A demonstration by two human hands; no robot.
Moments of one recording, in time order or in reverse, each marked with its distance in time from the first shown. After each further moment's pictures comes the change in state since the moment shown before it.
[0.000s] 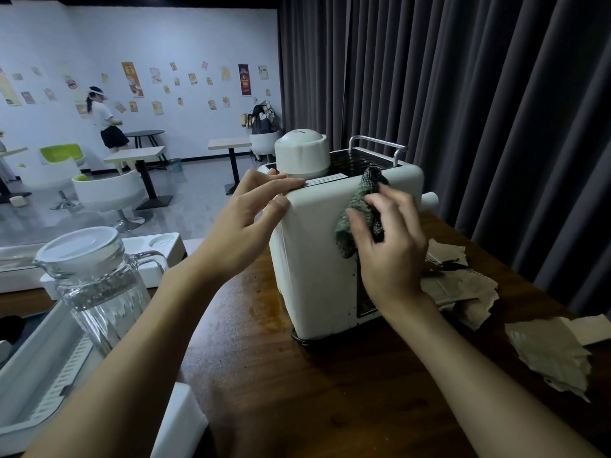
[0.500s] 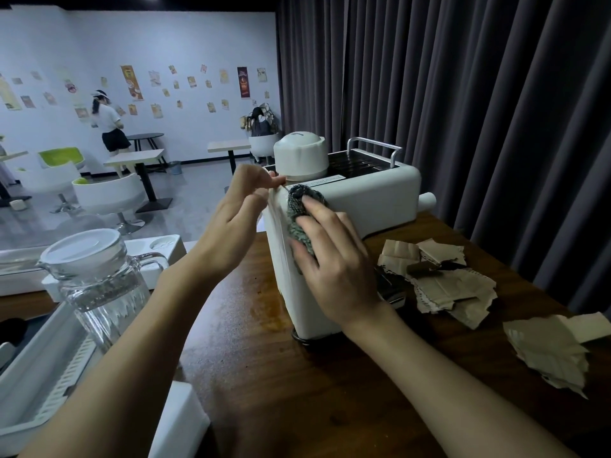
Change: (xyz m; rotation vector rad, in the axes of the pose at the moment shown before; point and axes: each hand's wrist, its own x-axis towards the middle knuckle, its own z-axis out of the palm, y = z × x) left_hand -0.002 -0.001 -0.004 -0.259 0.053 -0.035; right_hand -0.021 -0.040 0.019 0.014 -0.197 -0.294
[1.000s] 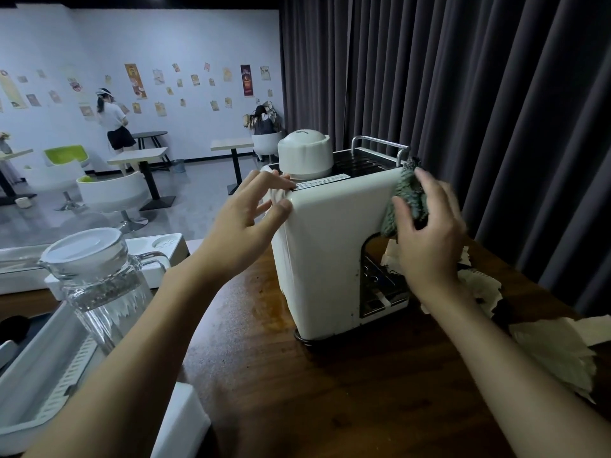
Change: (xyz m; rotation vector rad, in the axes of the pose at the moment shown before) left_hand 0.001 -0.002 0.002 0.256 -0.015 0.054; right_hand 0.007 0.081 -0.041 -0.052 0.142 0.433
